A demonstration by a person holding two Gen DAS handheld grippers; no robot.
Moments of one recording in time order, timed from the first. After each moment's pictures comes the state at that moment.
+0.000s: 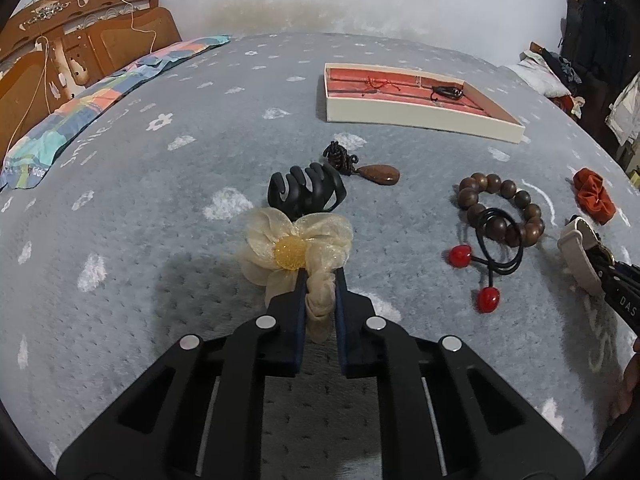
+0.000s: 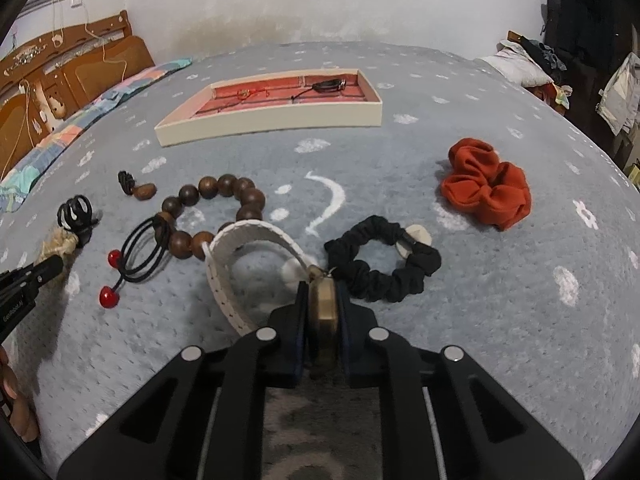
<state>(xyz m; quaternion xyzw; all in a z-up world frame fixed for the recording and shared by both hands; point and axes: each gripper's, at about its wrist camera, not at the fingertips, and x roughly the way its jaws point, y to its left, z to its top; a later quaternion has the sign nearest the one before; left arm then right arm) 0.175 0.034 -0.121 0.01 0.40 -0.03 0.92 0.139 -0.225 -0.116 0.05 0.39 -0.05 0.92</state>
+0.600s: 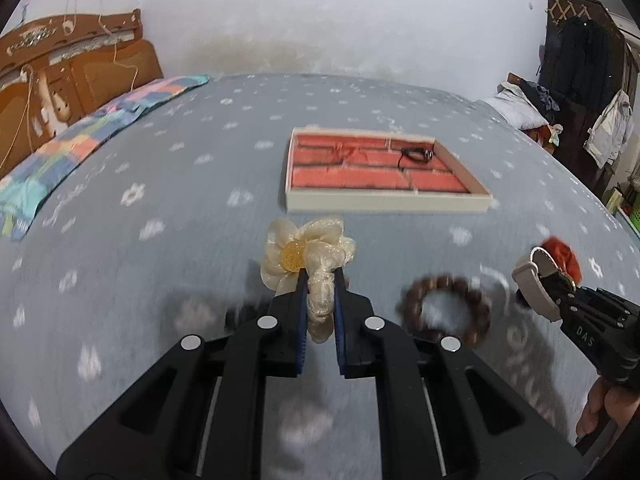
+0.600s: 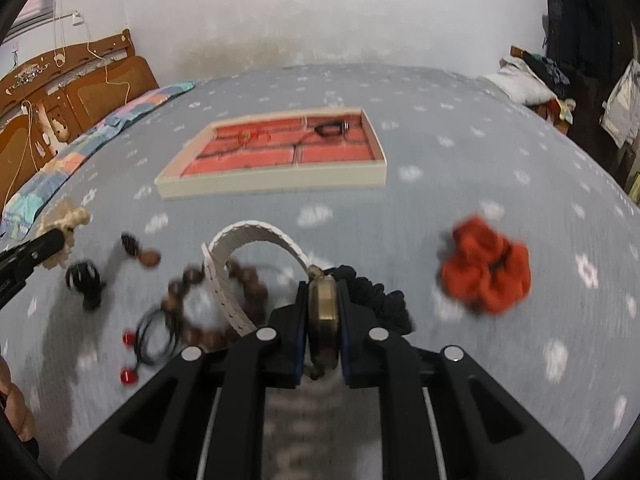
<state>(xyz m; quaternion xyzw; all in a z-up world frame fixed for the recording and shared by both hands) 0.225 0.001 -0.050 0.00 0.34 -0.07 0.94 0.193 -0.236 -0.070 0.05 0.36 -0.04 0.93</state>
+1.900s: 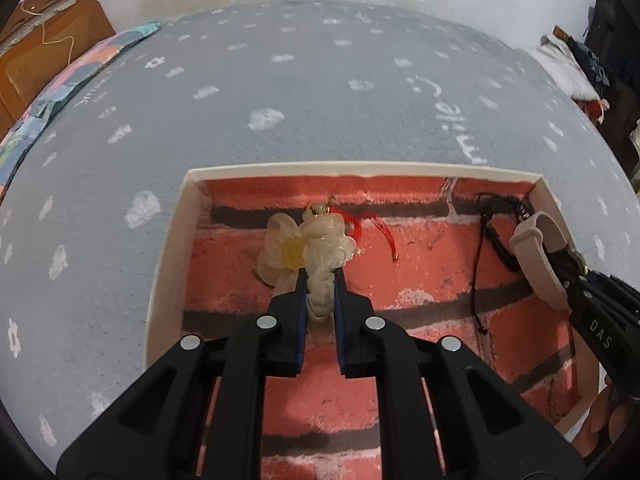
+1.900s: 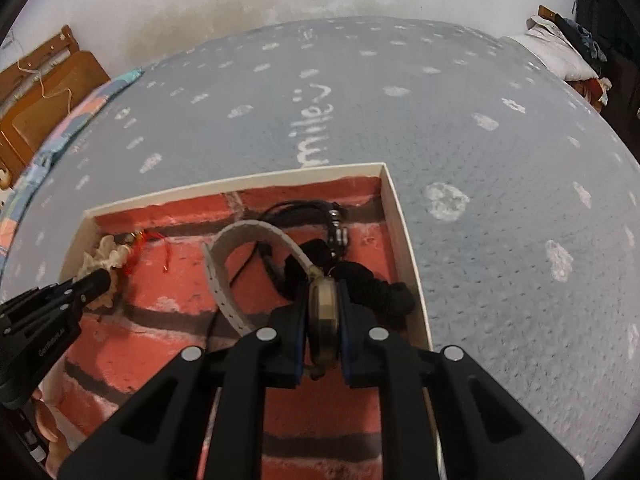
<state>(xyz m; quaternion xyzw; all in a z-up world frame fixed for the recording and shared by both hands) 0.594 -0.095 -0.112 0.02 0.48 -0.05 0.88 0.531 -0.295 -0.107 0.08 0.45 -0.05 0.89</state>
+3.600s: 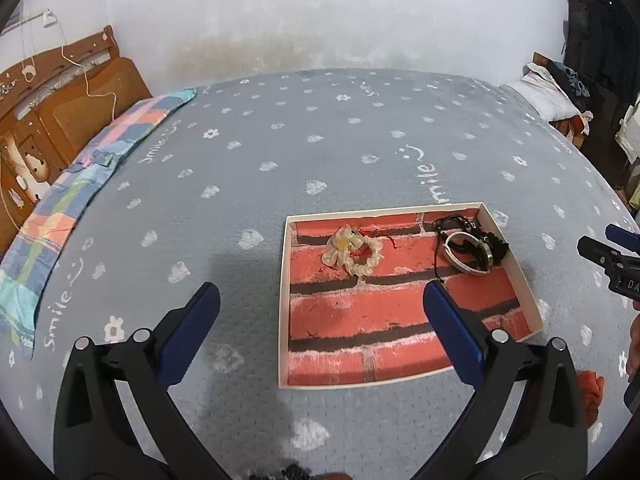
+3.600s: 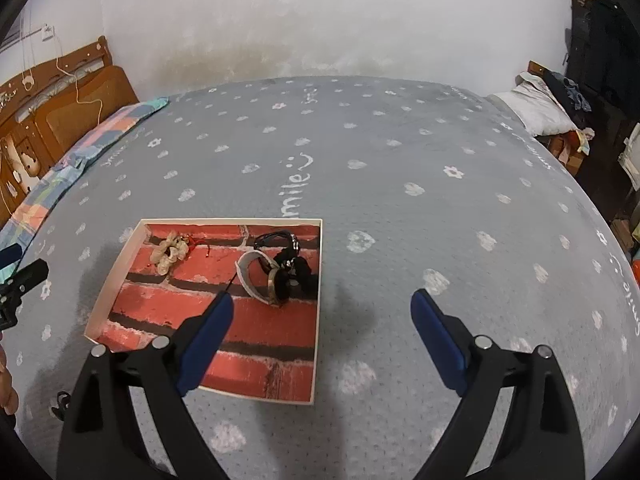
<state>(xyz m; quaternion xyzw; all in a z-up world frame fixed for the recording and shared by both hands) 0.451 -0.048 0.032 0.05 0.38 -0.04 0.92 0.410 -0.339 0.019 0.04 0.38 -0.03 0.92</state>
